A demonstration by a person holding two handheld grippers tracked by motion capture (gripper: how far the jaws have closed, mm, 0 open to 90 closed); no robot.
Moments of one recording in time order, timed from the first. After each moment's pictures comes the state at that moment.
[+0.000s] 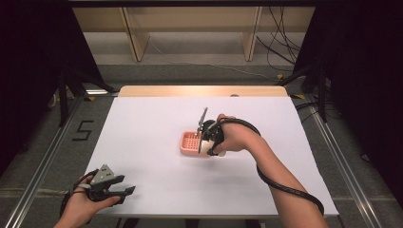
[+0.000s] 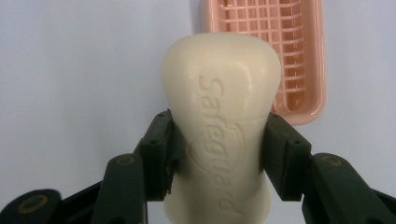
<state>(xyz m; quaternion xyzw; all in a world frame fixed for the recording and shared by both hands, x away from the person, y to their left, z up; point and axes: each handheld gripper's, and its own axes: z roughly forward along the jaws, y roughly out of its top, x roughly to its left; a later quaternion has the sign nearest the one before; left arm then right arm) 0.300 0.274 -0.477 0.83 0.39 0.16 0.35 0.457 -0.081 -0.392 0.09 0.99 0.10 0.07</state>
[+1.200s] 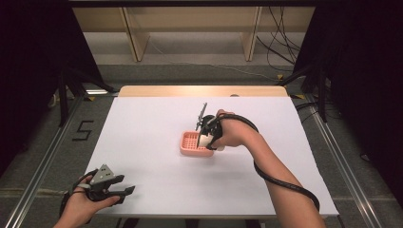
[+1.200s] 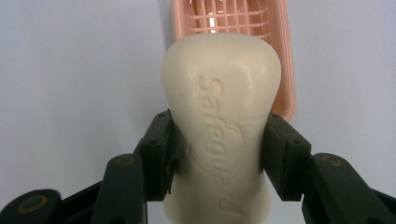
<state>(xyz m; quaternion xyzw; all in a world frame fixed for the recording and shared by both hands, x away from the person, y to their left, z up) 0.300 0.277 -0.474 0.85 0.38 0.15 0.34 0.472 -0.079 -0.391 0.11 0.98 0.10 0.09</state>
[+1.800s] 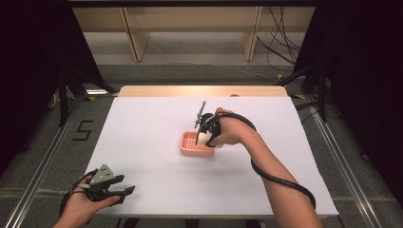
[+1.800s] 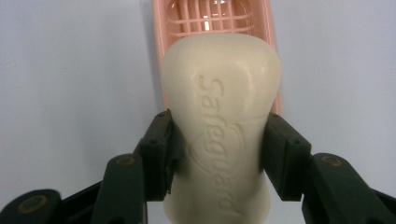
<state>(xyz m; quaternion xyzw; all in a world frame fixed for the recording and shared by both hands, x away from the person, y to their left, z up) 0.300 0.277 -0.474 0.85 0.38 0.15 0.34 0.481 -0.075 -0.394 0.12 0.98 0.10 0.09</state>
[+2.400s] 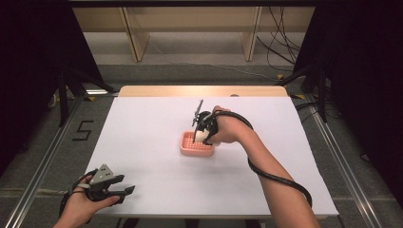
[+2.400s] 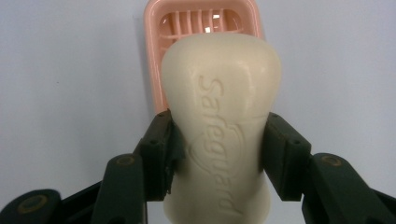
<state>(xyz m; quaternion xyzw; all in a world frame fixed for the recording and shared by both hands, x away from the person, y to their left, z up) 0.300 0.276 -0.475 0.84 0.39 0.15 0.35 0.485 -0.068 -0.394 0.13 0.98 0.10 0.10</state>
